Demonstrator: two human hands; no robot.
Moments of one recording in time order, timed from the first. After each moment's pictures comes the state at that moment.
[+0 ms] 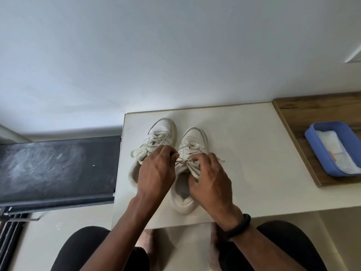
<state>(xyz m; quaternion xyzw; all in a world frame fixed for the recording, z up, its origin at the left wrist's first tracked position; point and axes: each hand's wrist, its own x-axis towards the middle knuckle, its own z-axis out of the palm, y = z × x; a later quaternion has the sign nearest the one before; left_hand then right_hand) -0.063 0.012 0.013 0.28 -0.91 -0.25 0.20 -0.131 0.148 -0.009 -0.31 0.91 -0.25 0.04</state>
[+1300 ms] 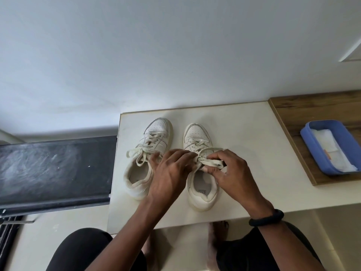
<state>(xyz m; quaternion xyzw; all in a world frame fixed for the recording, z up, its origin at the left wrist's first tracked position) -0.076 0.035 -0.013 0.18 -0.95 -0.21 0.17 -0.189 0.193 -0.004 -0.33 0.85 -0.39 0.10</state>
